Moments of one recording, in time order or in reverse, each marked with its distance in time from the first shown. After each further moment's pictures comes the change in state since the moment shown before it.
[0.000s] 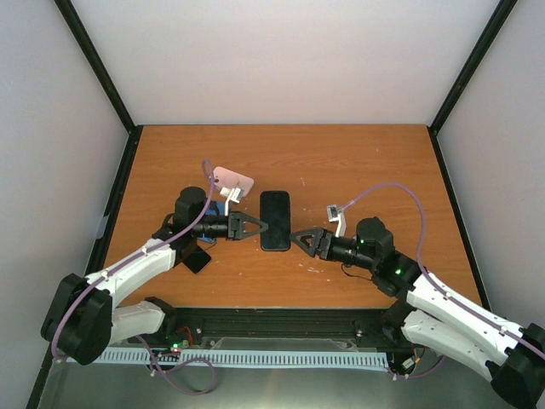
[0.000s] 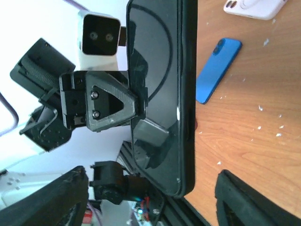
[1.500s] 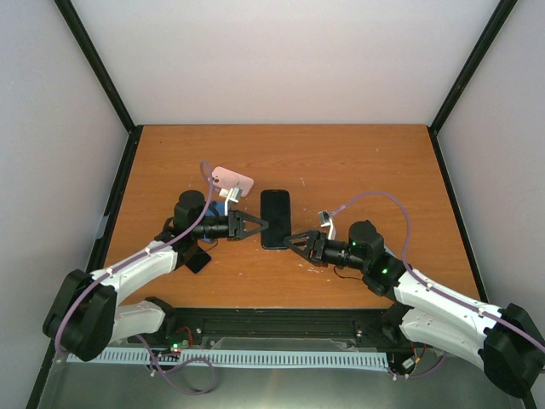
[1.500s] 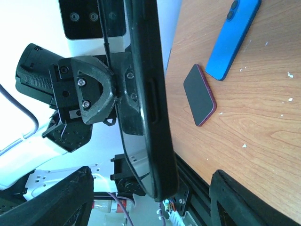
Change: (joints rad) left arm -0.002 0.024 -0.065 0.201 0.003 -0.146; right arm -0.002 0.127 -0.105 0.272 -0.118 0.186
